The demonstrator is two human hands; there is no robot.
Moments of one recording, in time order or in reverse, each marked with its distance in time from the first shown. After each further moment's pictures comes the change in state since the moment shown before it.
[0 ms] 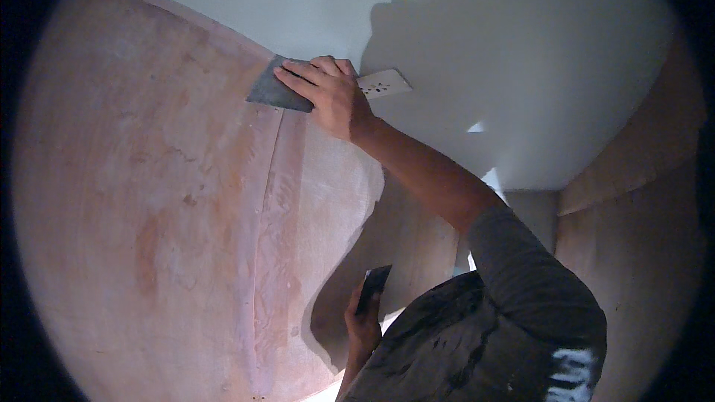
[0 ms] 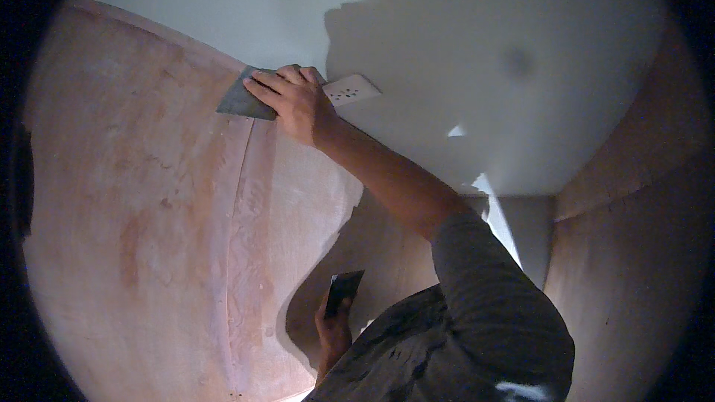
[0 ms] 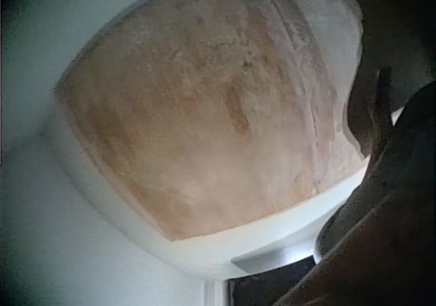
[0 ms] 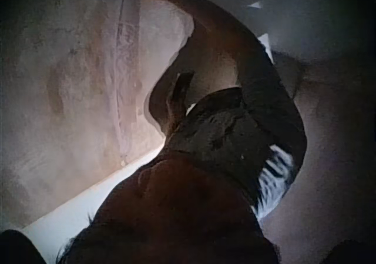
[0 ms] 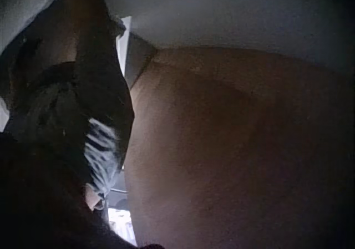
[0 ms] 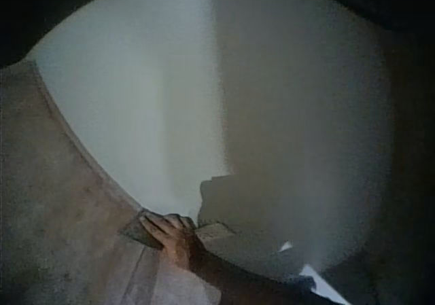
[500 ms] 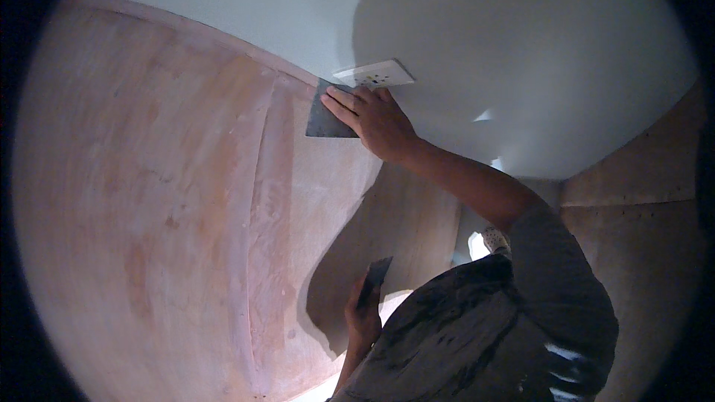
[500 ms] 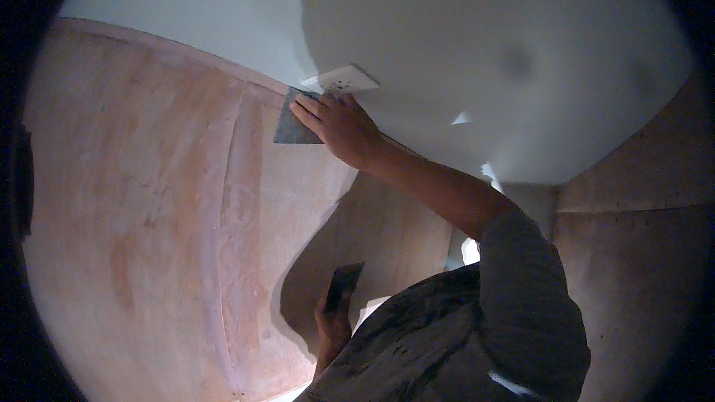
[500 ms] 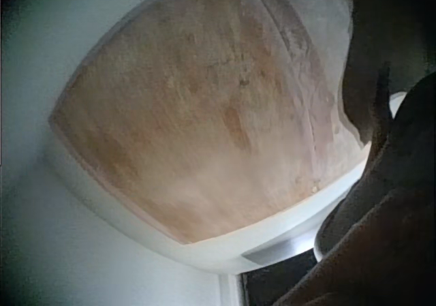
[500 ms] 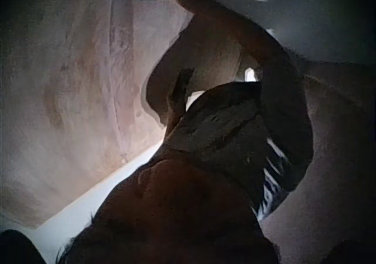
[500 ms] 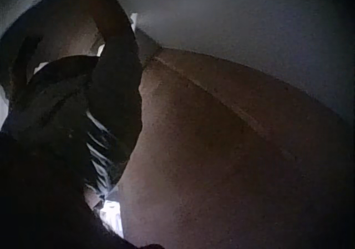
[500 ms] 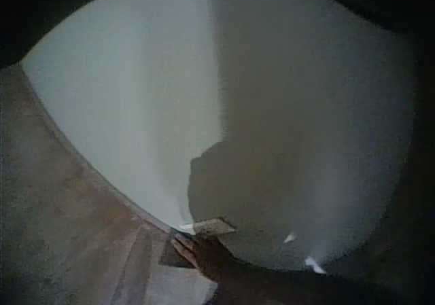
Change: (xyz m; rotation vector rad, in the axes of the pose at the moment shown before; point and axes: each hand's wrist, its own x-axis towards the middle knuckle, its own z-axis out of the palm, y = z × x) left_hand 0.017 0.004 0.011 0.087 -0.016 -0.138; right_hand -0.091 0.042 -0.011 -0.184 -0.403 -0.016
